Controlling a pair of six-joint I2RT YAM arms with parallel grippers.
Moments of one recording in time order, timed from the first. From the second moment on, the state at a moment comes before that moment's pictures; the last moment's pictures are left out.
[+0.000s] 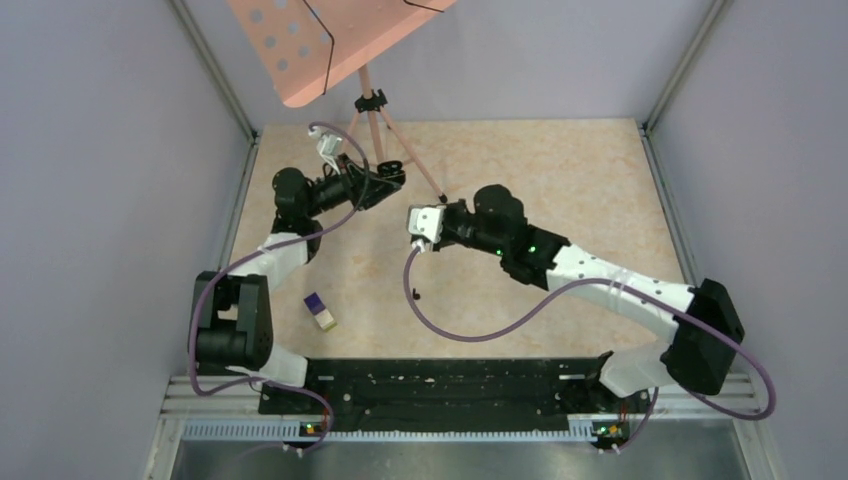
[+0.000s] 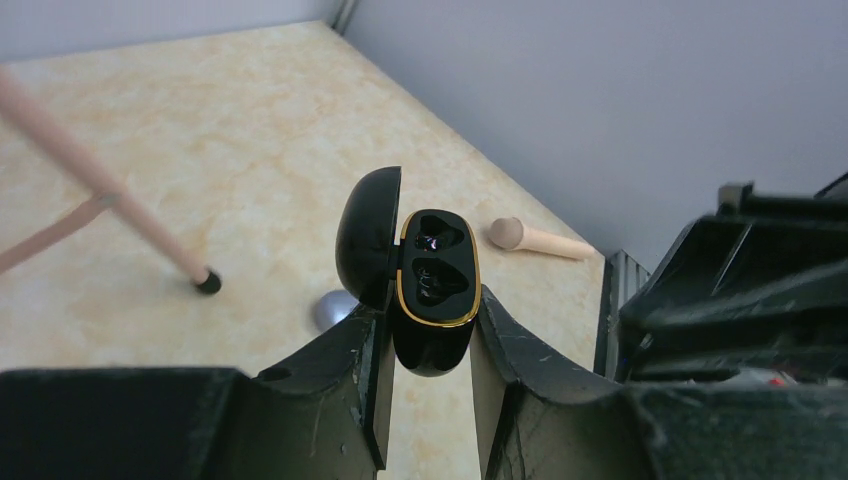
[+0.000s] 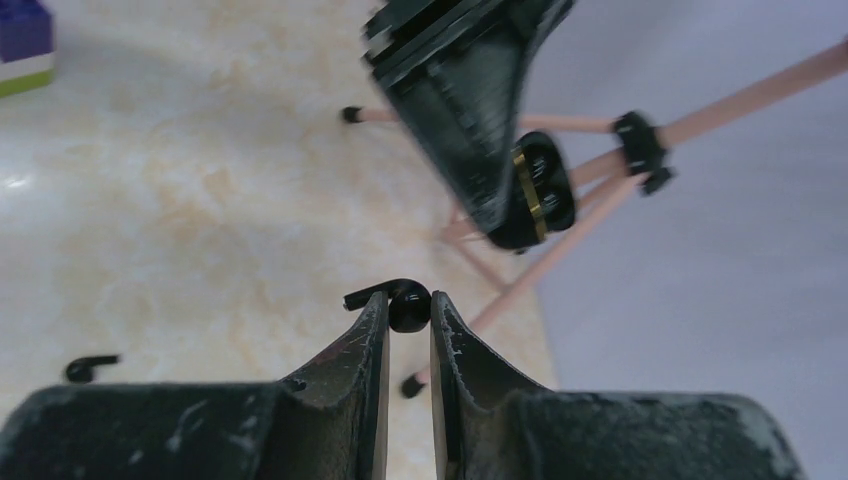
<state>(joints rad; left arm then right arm) -0.07 1.49 0.80 0.86 0.98 -0.70 0.91 1.41 1.07 0.09 -0.22 -0.79</state>
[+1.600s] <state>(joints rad) -0.27 1.52 0.92 1.04 1.09 -0.58 0.91 1.39 1.13 0.33 0.03 -1.01</state>
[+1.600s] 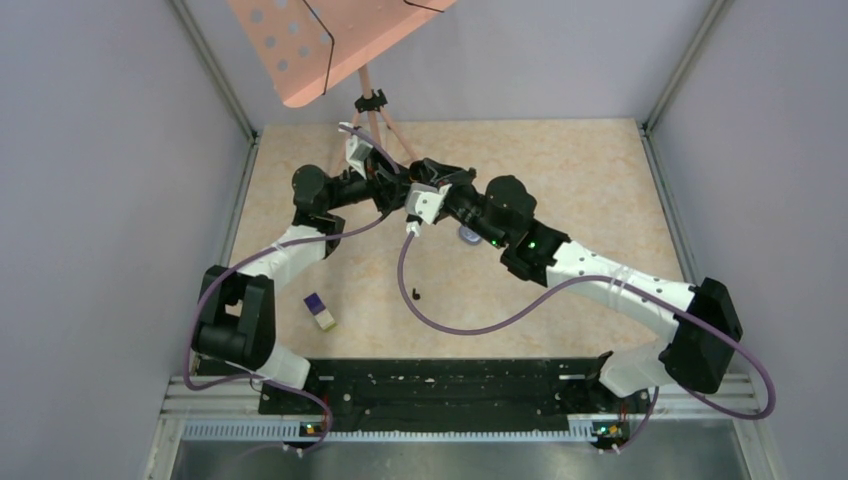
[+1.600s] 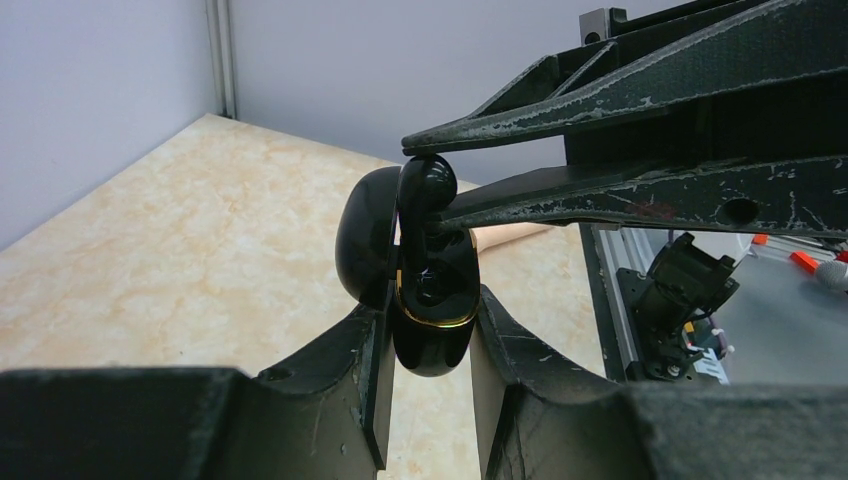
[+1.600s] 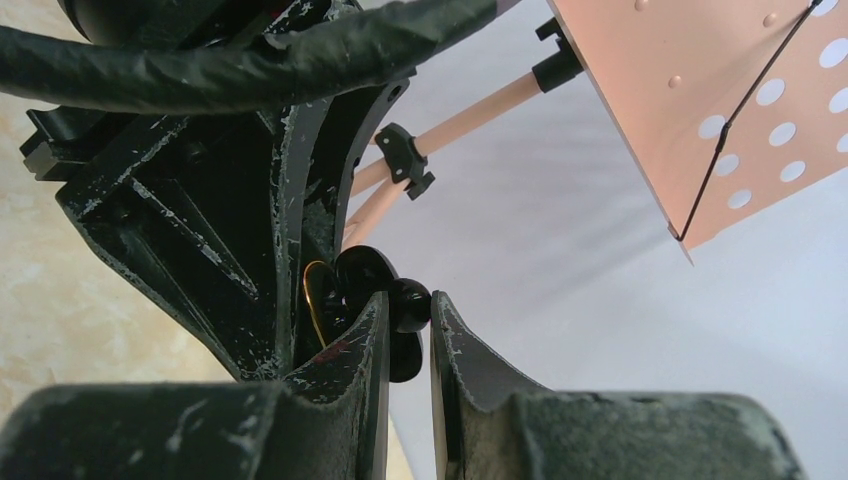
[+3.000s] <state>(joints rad) -0.27 1.52 0.92 1.02 1.11 -0.59 0.91 1.40 1.13 0.33 -0.01 -1.00</state>
